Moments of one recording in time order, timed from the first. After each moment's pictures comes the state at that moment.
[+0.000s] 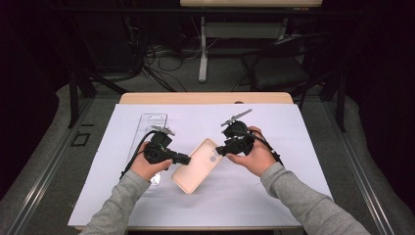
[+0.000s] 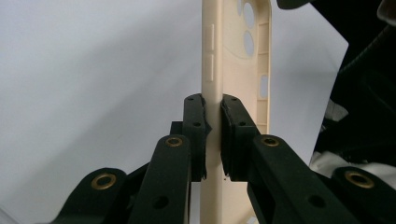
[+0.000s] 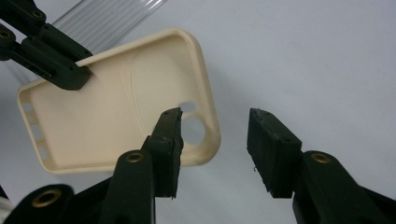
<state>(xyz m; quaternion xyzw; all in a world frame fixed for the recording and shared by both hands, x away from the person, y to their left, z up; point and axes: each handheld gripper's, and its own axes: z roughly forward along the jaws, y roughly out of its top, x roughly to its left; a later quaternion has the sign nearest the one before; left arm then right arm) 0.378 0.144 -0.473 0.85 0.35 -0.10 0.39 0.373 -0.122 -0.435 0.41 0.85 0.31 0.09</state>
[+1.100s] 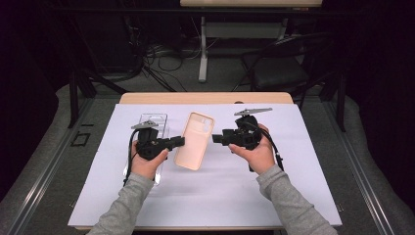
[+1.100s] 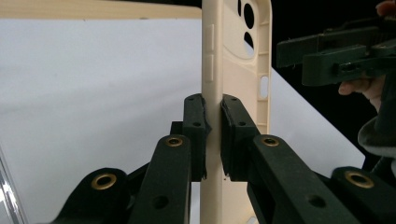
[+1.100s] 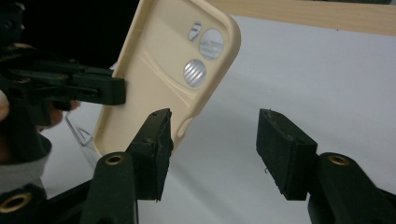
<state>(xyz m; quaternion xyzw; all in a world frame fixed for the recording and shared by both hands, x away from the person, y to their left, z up) 0.367 0.159 -0.459 0.73 0.44 0.01 0.53 0.382 -0.143 -0.434 0.44 0.76 0.48 0.04</state>
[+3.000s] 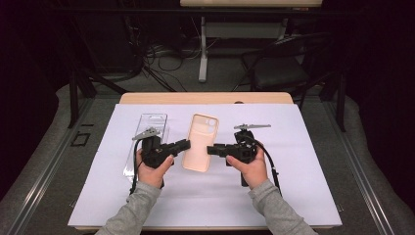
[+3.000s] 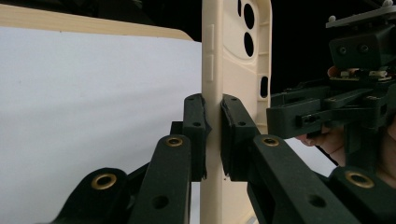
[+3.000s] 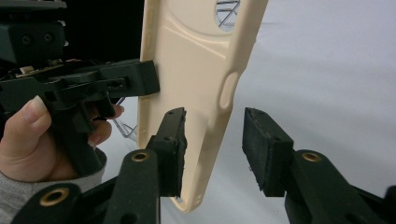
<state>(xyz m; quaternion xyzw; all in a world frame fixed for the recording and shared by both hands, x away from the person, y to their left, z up) 0.350 0.148 -0.477 0.69 0.43 0.01 0.58 0.363 -0.137 -0.471 0.46 0.72 0.52 -0.05</state>
